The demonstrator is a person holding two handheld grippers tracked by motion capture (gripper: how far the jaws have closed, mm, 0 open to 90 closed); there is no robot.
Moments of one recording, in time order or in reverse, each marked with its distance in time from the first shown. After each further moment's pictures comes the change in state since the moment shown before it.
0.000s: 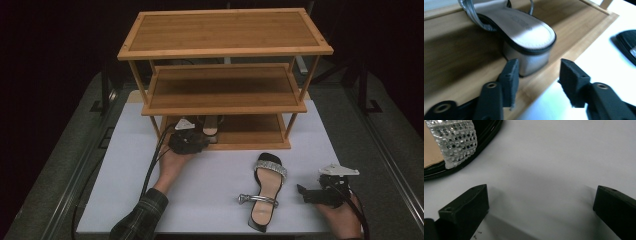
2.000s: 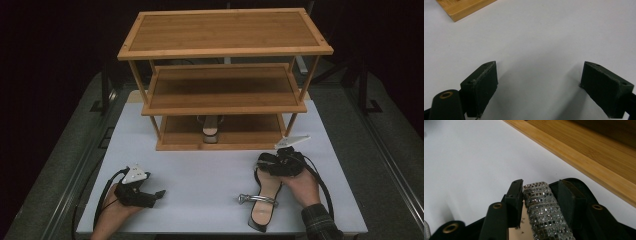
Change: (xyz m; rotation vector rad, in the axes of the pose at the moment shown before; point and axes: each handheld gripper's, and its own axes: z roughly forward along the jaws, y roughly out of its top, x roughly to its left) left arm -0.001 -0.129 -0.126 0.117 0.077 0.106; right arm 0.062 0.100 0.047 -0.005 0.405 -0.197
